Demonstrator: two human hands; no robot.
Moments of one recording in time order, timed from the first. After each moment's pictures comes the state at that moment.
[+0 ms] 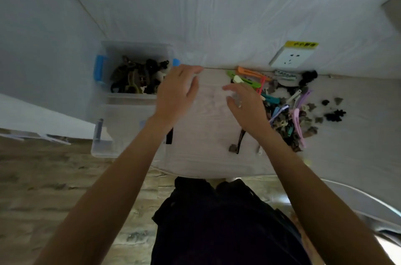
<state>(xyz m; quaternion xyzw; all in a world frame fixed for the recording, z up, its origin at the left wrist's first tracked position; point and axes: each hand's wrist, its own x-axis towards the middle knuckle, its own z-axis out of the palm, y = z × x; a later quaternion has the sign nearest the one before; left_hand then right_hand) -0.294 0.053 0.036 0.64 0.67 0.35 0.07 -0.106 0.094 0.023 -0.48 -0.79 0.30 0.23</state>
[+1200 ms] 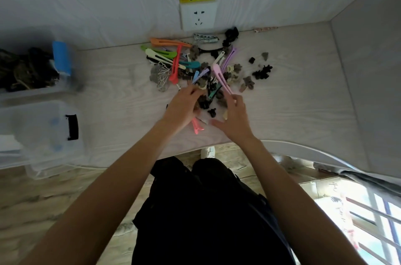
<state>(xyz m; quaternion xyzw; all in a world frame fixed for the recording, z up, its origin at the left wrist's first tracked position) -0.077 0.067 -0.049 0.75 0.60 0.09 0.27 0.096 0.054 -0.052 -0.64 -0.68 0.36 0.09</state>
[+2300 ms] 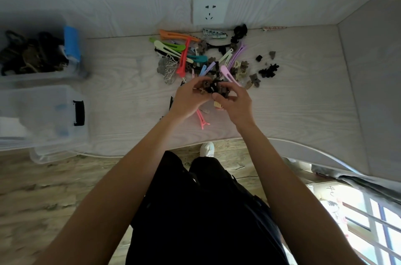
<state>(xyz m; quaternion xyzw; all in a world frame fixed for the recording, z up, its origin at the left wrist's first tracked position) -0.071 0.062 -0.031 0.49 0.63 0.31 0.51 0.077 0.068 -0.039 -0.66 -0.51 0.48 0.28</state>
